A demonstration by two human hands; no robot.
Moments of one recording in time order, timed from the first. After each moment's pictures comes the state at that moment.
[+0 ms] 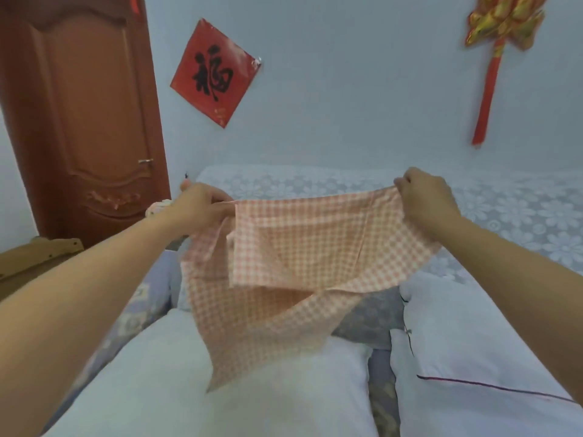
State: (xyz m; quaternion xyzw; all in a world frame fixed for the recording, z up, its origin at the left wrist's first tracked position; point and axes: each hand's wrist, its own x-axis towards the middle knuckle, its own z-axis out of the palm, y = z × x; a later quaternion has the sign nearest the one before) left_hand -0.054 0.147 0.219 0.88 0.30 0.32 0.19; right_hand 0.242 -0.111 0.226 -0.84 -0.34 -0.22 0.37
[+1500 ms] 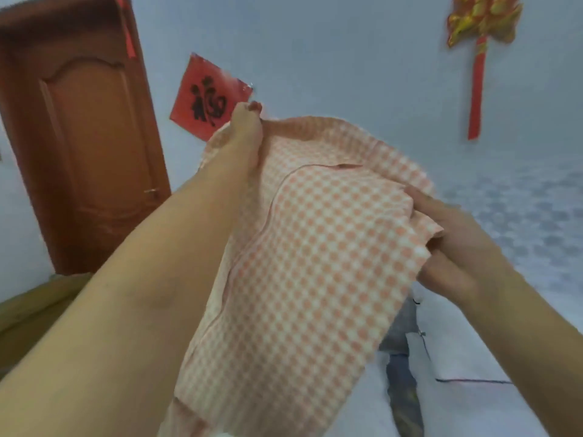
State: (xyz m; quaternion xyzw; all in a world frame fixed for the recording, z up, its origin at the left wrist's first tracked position) left_hand 0.104 0.194 0.361 0.64 0.16 0.55 0.51; right_hand 0.136 -0.179 0.211 -0.26 -0.30 0.43 0.81
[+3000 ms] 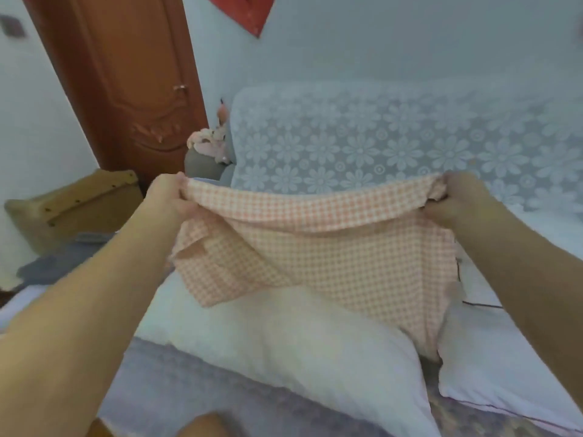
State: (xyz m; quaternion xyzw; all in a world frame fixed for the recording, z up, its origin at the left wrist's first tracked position) left_hand -0.141 0.175 0.116 0.29 0.39 0.46 0.74; right_hand 0.186 -0.093 0.112 -0.39 0.01 0.34 0.86
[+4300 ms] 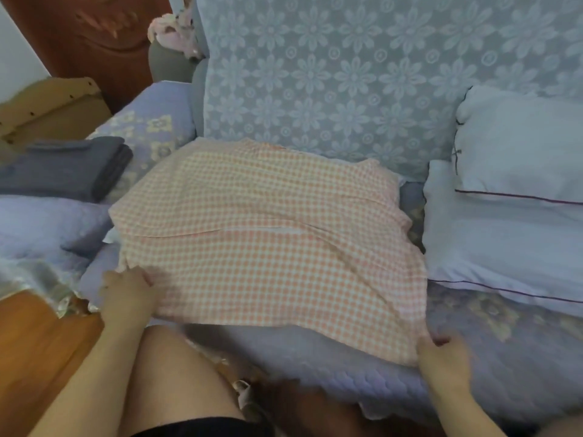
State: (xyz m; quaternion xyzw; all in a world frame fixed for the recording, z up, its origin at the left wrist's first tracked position) left_hand -0.298 0.069 -0.203 0.61 0.72 0.23 0.21; right_hand 0.036 -0.281 -0.225 -0.89 0.04 0.16 0.42
